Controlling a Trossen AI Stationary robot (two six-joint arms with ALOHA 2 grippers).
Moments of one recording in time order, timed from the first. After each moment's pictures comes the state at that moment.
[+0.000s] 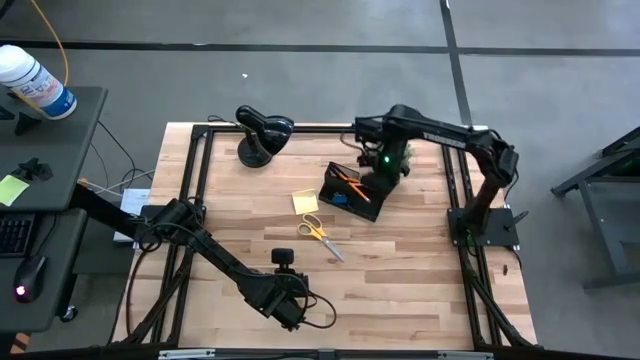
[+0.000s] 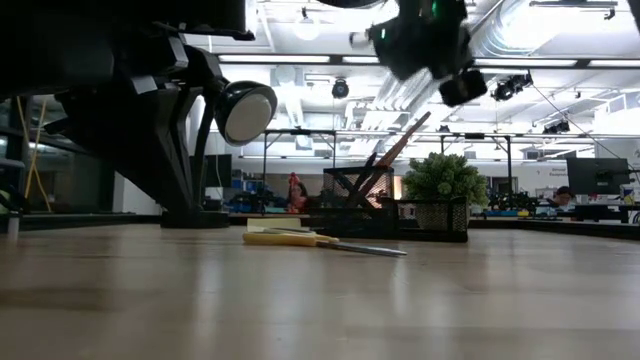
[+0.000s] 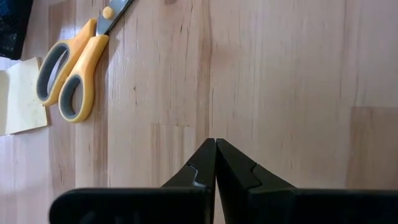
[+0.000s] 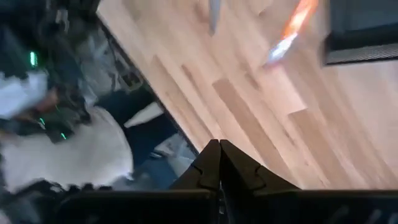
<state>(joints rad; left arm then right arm) -0.52 2.06 1.44 -0.91 -0.52 -0.58 -0.44 1.77 1.61 -1.57 -0.74 0.20</state>
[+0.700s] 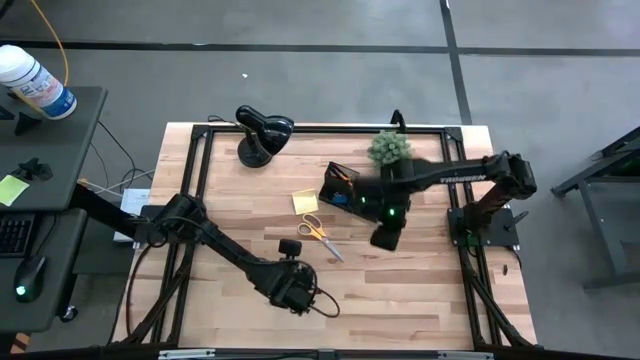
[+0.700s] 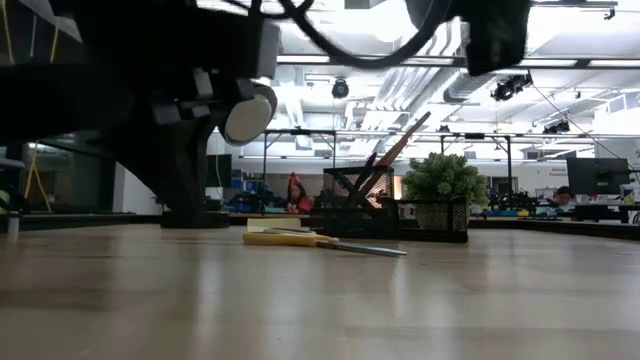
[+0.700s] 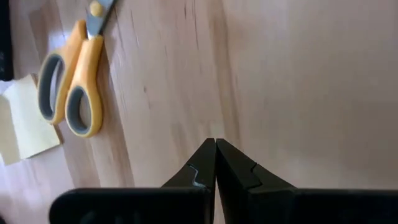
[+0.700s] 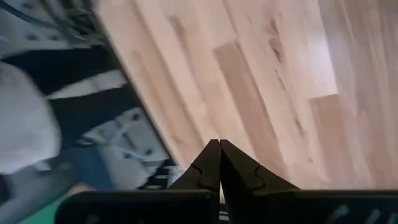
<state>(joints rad) -0.44 2.06 1.44 -0.95 -0.44 -0.34 0.01 1.63 1.50 -1.35 -0.56 0.46</state>
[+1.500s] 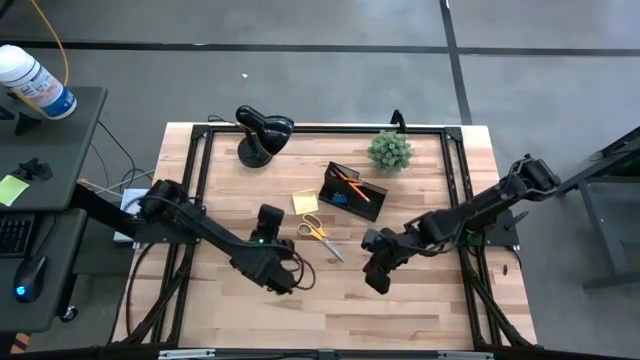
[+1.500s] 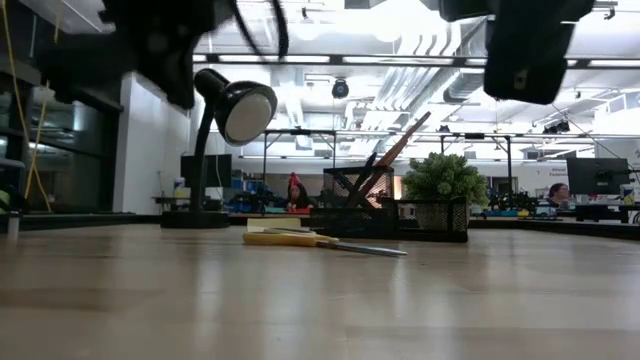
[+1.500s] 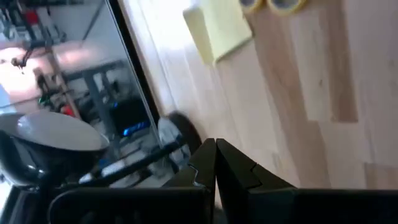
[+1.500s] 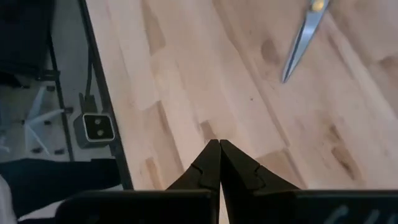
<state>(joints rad) -0.41 1.89 1.44 -1.53 -0.81 -0.34 0.42 1.46 0.99 -0.42 -0.01 0.94</state>
